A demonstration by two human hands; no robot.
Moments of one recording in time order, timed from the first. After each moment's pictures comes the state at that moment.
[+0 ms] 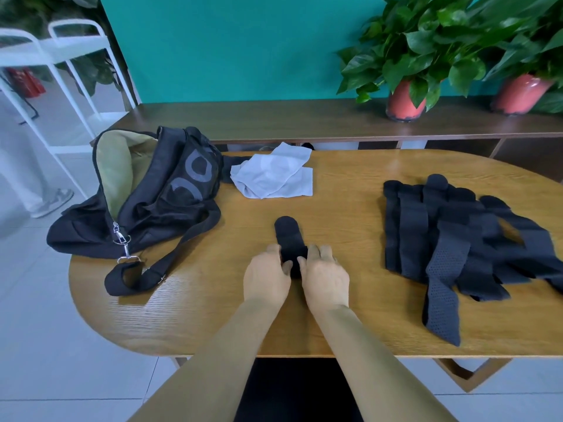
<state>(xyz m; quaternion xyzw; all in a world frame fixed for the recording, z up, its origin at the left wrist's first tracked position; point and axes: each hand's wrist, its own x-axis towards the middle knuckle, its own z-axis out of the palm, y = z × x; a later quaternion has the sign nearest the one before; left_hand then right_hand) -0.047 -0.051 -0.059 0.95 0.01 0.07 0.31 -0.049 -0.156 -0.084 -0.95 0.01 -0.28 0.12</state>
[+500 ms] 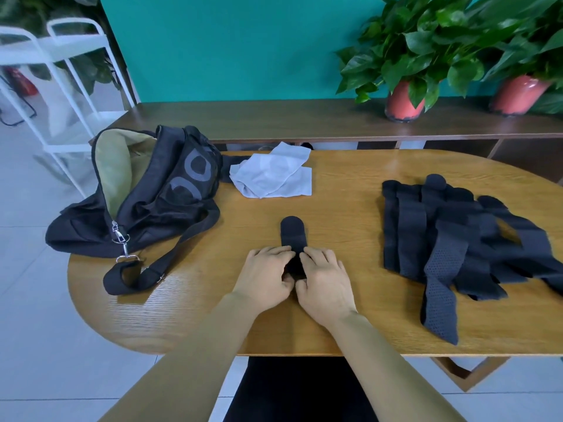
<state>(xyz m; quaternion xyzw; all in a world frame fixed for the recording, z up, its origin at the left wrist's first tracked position) -0.041 -0.032 -0.057 0.97 -0.20 0.02 0.15 -0.066 -0.172 -0.083 -0.96 -0.10 -0.20 0.17</state>
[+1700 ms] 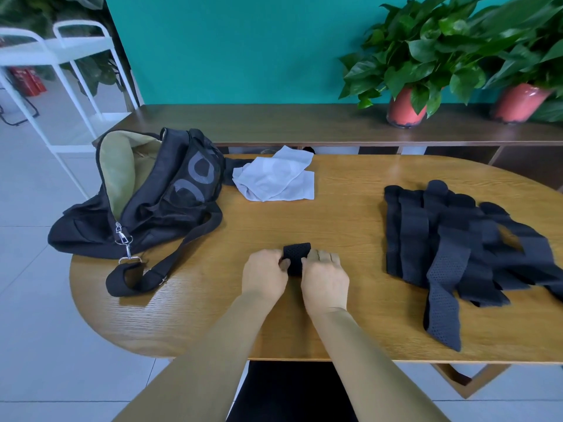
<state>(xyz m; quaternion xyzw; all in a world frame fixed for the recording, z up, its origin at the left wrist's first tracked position) -0.036 -0.040 -0.055 0.95 -0.02 0.02 0.32 -0.048 -0.148 -0.078 -0.96 0.04 -0.25 0.10</state>
